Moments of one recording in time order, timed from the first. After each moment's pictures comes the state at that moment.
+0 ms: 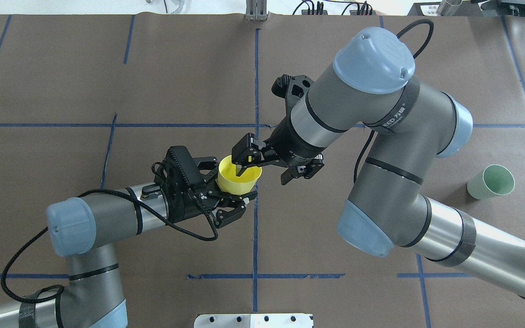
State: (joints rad) left arm -0.34 -1.97 -1.76 -2.77 -1.50 -0.45; right arm 0.61 -0.90 1.86 -1.43 2.27 1.36
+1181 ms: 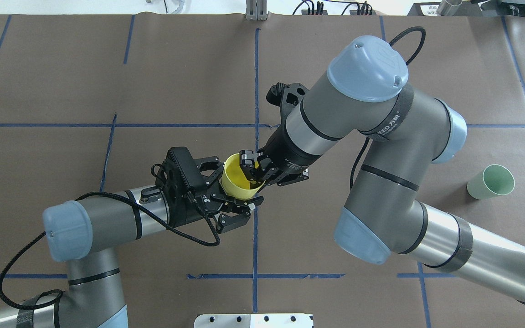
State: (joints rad) left arm -0.33 -1.98 -1.79 -2.76 -1.49 -0.46; right arm 0.59 -0.90 1.87 -1.42 2.27 1.38
